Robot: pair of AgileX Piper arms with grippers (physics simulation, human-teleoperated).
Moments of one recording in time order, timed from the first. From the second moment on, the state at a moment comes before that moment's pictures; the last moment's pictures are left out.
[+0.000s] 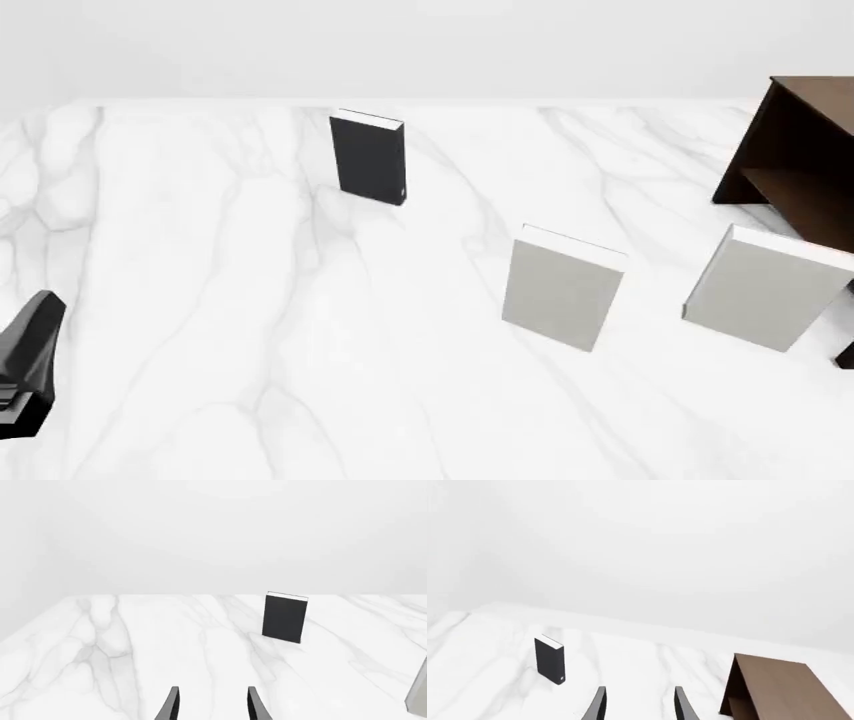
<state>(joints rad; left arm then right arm) 0.00 0.00 0.00 0.00 0.00 0.18 0.36 -0.57 0.15 -0.08</state>
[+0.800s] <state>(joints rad) 0.00 0.00 0.00 0.00 0.00 0.37 0.87 -0.87 0.03 -0.18</state>
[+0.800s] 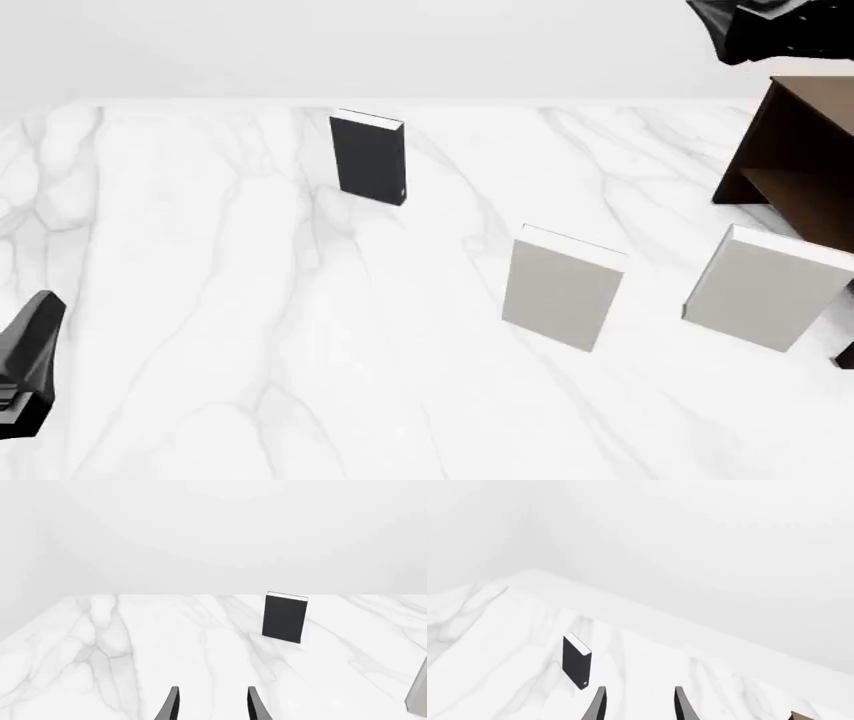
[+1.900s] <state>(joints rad) 0.00 0.00 0.00 0.00 0.00 0.46 1.34 -1.08 -0.05 -0.24</state>
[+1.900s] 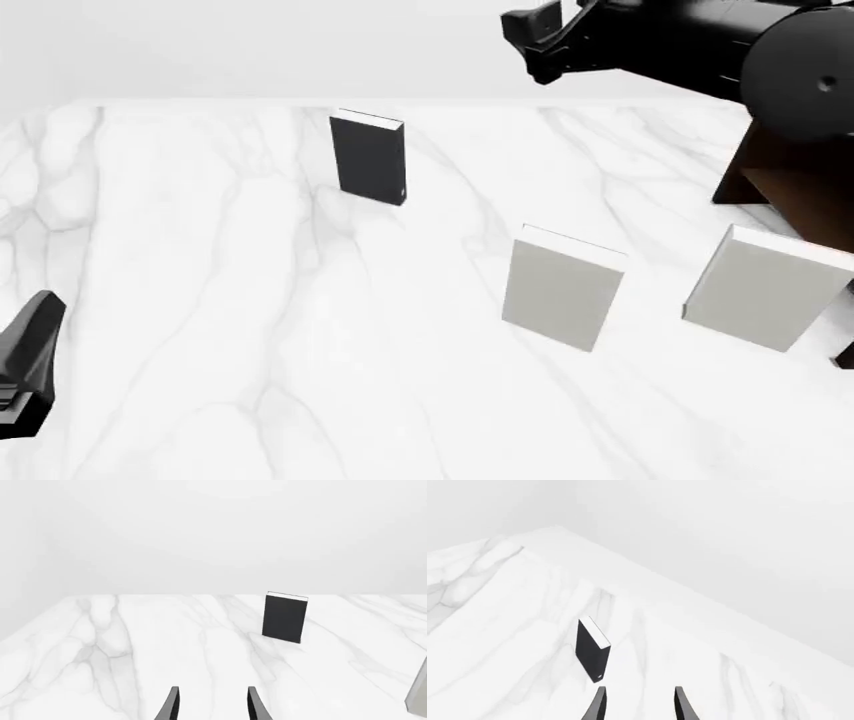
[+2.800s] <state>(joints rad) 0.00 0.00 0.00 0.00 0.00 0.49 1.64 -1.21 -0.17 -0.18</state>
